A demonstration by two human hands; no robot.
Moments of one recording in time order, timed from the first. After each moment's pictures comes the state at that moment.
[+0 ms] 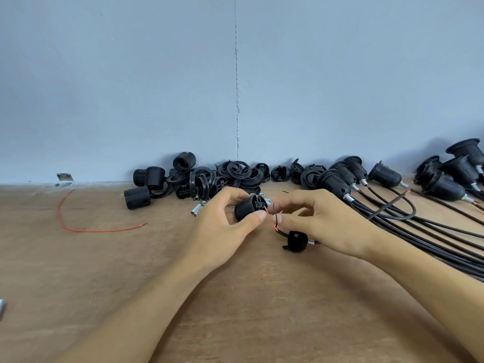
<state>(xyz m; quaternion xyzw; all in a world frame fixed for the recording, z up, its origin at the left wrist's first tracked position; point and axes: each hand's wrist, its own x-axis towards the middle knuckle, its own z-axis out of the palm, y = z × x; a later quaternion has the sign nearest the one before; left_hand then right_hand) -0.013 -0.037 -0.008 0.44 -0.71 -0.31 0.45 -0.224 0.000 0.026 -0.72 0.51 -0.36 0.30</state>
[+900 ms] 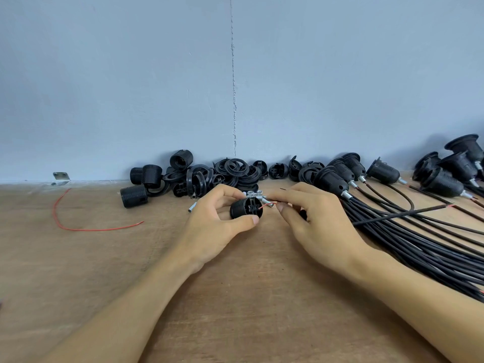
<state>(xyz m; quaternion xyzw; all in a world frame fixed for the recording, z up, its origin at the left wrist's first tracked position) -0.008 -0.046 -0.012 0.40 -0.66 -0.45 0.45 -0.205 0.011 0.012 -0.74 0.54 -0.40 0.01</state>
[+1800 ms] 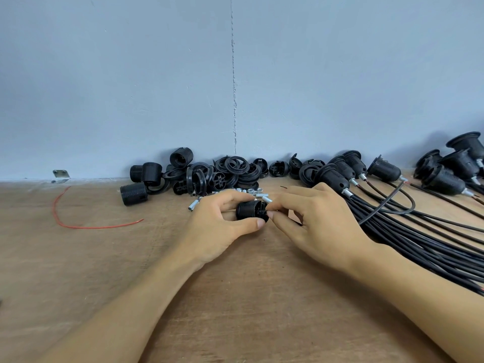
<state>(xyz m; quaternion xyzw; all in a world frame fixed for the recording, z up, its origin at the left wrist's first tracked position) -0.008 -0.049 -0.015 0.37 -0.69 -0.44 0.44 -0.204 0.014 0.019 -0.79 0.50 -0.32 -0.11</state>
